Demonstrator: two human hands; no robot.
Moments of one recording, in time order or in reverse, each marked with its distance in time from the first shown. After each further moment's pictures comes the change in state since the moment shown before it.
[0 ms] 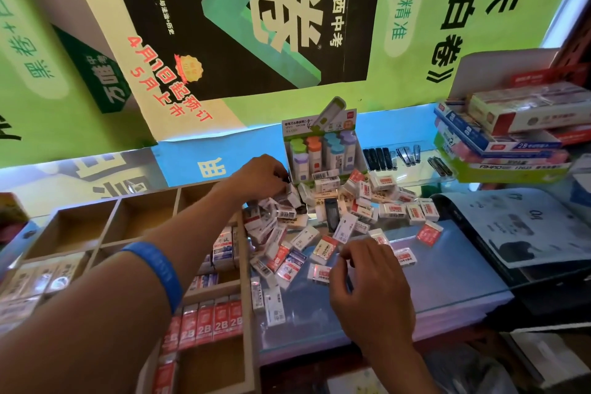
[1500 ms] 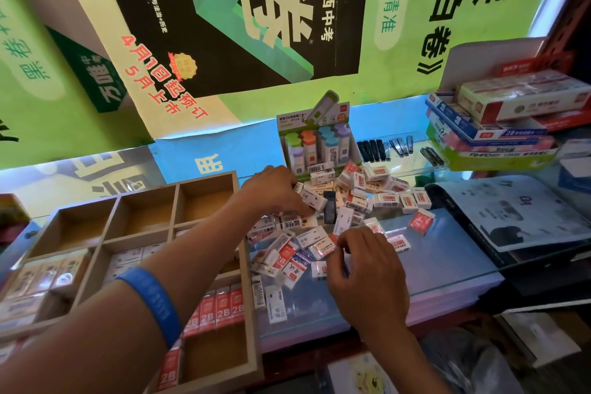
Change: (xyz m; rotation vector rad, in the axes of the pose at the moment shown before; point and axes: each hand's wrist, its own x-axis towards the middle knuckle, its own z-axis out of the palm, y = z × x) left_hand -0.039 0.037 0.014 0.065 -0.075 -0.045; right_hand 0.000 -0.001 -0.002 -0.019 -0.015 0.038
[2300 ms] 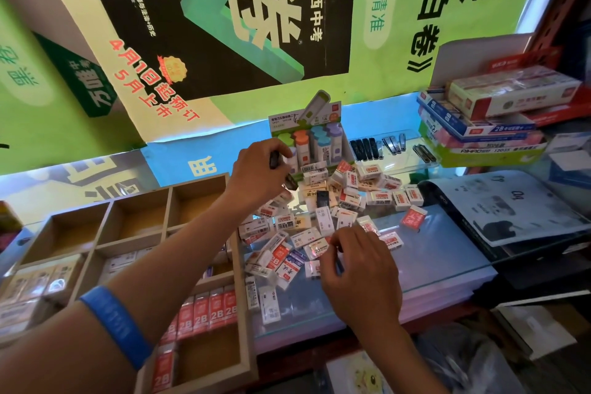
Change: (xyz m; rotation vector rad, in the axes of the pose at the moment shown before) left_hand -0.006 -0.003 -0.006 -0.338 0.483 0.176; right_hand -0.001 0.000 0.000 0.019 0.013 -0.017
